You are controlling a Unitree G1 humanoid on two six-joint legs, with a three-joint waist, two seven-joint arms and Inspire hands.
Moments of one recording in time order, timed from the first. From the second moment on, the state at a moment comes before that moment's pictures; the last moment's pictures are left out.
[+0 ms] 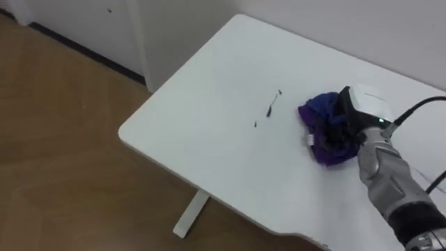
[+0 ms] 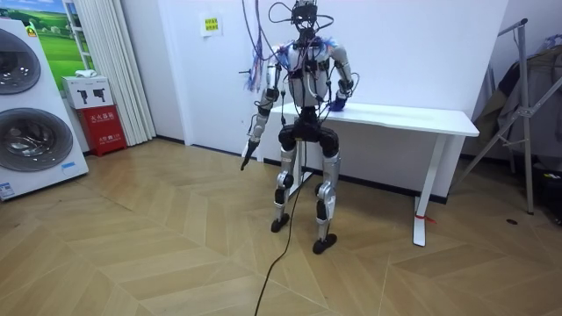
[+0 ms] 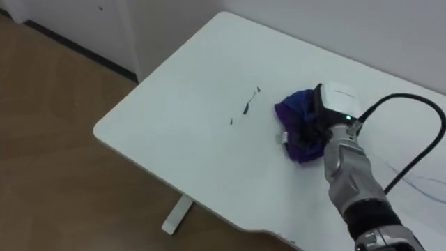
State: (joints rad) left arm 0.43 0.25 0.23 0.82 0.20 0.13 0.09; right arm -0.30 -0.43 0.16 0.73 -0.75 0.06 -0.32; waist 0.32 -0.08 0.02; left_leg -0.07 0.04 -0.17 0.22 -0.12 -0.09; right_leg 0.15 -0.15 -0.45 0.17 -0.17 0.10
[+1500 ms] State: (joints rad) left arm 0.44 0.23 0.28 0.78 0.24 0.10 0.11; right arm 0.06 -0.41 -0.13 0.70 -0.70 -0.11 -0.51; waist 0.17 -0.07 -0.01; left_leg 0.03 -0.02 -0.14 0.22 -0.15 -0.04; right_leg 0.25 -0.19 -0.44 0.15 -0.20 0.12
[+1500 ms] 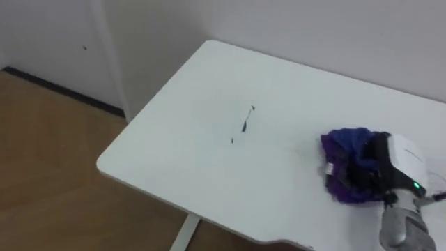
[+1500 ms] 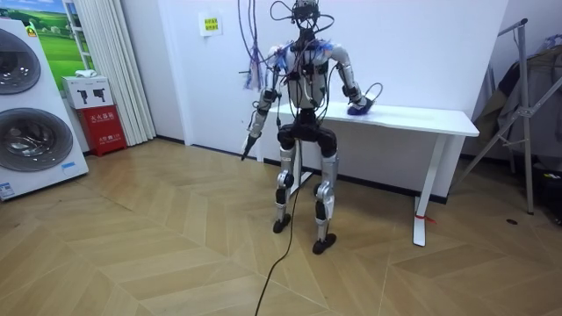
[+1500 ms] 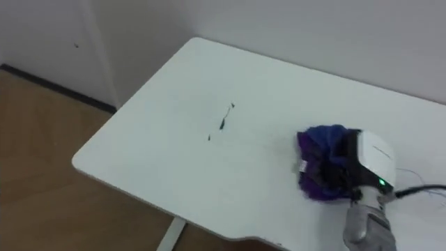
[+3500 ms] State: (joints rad) left arm 0.40 0.23 0.32 0.81 0.09 0.08 0.19; right arm -0.07 -0.45 -0.19 0.81 -0.72 0.05 -0.44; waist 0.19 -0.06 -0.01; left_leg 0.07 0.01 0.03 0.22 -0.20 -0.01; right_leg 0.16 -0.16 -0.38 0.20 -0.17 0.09
